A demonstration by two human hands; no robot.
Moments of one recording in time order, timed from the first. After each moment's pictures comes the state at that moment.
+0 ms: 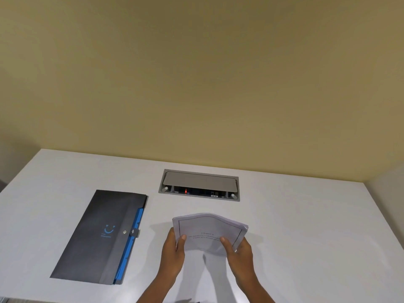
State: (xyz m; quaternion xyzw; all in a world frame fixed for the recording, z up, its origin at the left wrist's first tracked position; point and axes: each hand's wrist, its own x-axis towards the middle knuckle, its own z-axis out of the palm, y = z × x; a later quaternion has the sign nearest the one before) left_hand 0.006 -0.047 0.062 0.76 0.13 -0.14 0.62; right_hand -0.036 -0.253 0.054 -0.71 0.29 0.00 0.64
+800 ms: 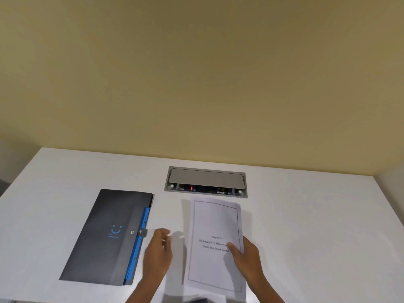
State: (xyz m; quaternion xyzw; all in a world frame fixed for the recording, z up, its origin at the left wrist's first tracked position) left_hand 0.029 0.027 0.029 0.90 0.11 -0.09 0.42; right_hand -0.030 -0.253 0.025 -0.79 0.29 0.07 0.54
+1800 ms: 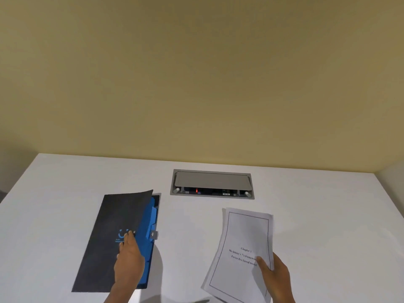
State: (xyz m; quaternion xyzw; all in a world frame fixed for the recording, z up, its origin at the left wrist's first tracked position) left_hand 0.064 0.135 0.026 0.94 0.16 -0.17 0.24; right_hand -0.067 -0.262 0.031 -0.77 0.42 0.03 0.48
